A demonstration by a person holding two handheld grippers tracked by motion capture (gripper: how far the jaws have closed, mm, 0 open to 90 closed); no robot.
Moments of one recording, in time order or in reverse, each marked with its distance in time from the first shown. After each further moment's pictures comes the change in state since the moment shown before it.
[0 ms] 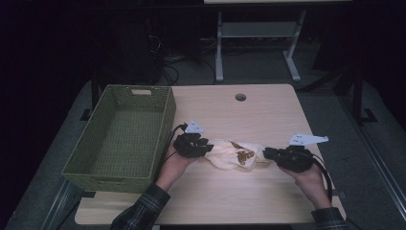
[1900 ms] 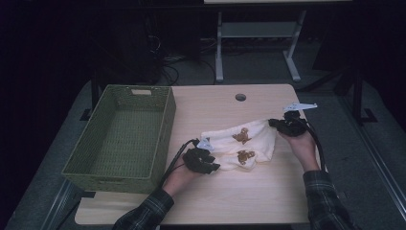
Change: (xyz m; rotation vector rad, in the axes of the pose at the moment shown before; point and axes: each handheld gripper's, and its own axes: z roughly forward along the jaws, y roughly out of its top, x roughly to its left) left arm -0.015 -0.031 0.042 0.133 -0.120 0.066; right arm -0.091 0.049 0.048 0.060 -0.248 0.068
